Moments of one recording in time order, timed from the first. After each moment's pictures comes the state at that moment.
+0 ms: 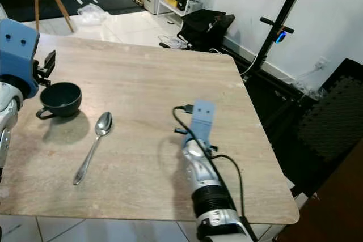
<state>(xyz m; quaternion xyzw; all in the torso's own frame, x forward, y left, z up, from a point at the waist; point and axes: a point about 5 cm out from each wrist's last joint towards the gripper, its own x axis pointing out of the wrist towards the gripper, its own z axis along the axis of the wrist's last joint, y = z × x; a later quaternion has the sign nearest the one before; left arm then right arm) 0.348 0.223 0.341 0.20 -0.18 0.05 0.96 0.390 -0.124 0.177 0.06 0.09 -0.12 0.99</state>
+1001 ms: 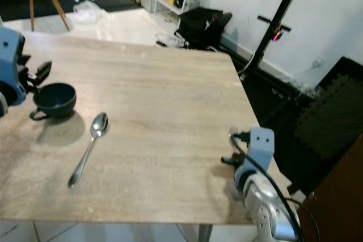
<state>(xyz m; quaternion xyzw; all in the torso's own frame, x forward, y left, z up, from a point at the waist) 0.342 0.241 0.333 0.15 -0.12 -0.01 0.98 0.306 -0.211 0.159 0.06 0.13 -0.04 0.99</state>
